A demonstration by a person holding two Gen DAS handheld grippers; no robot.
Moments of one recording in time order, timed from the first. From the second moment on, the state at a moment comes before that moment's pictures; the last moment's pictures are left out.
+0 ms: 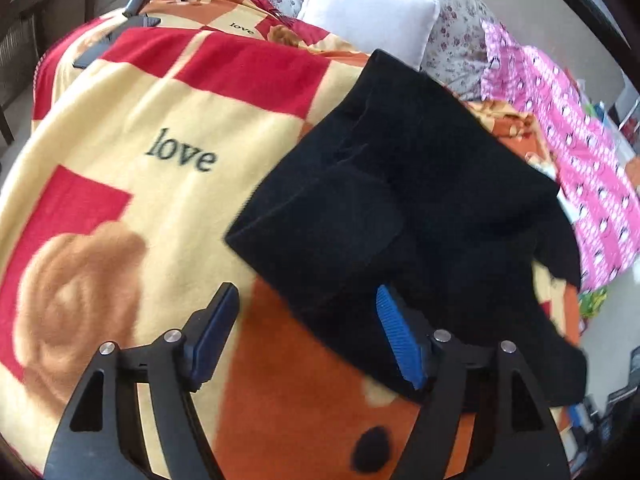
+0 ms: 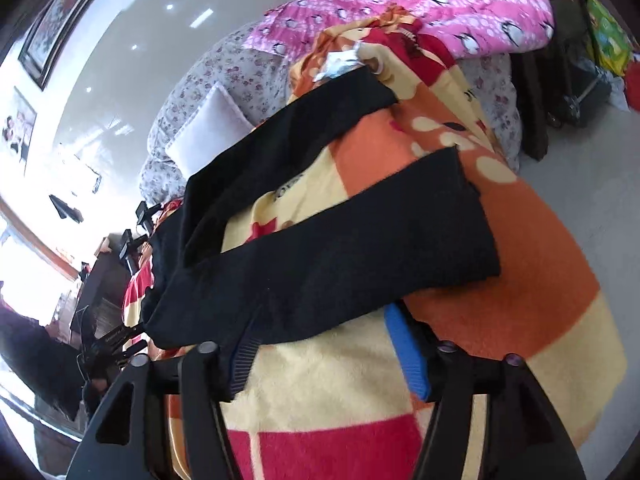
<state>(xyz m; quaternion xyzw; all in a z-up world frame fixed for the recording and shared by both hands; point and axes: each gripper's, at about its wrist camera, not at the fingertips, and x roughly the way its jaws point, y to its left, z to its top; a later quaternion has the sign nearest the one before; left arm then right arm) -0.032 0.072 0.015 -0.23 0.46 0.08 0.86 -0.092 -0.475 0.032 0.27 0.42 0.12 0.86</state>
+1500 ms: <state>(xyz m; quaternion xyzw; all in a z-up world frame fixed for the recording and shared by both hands) -0.134 0.058 0.072 -0.06 0.43 0.09 0.89 -0.087 -0.423 0.096 0.11 0.39 0.14 0.90</state>
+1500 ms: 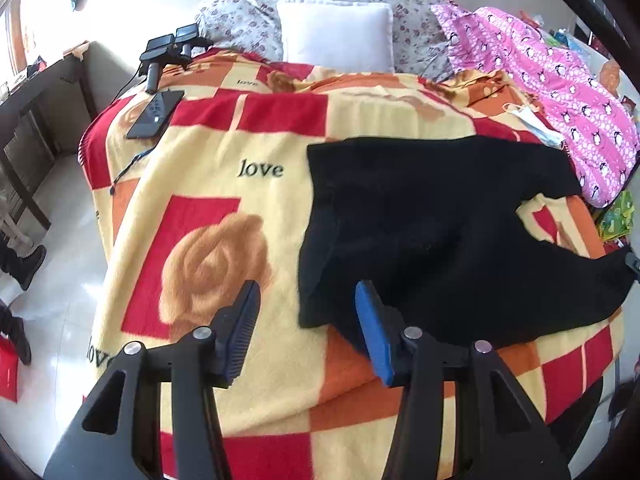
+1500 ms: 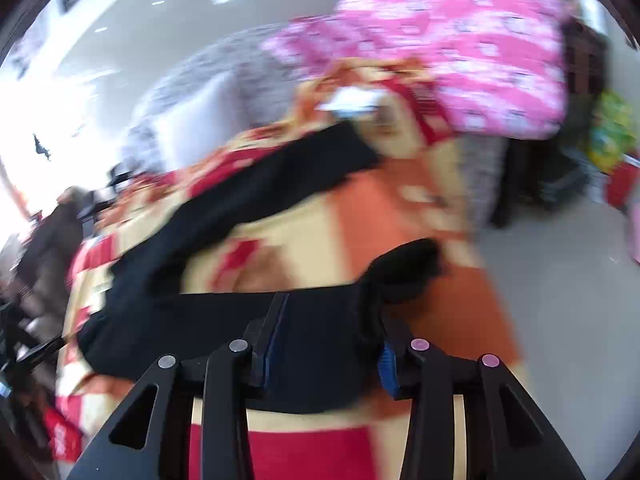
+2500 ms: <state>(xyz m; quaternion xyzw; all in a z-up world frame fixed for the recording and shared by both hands) -0.026 0.056 0.037 -0.06 0.46 0.04 0.89 0.029 -0.151 0.091 -0.11 0.39 0.37 0.83</state>
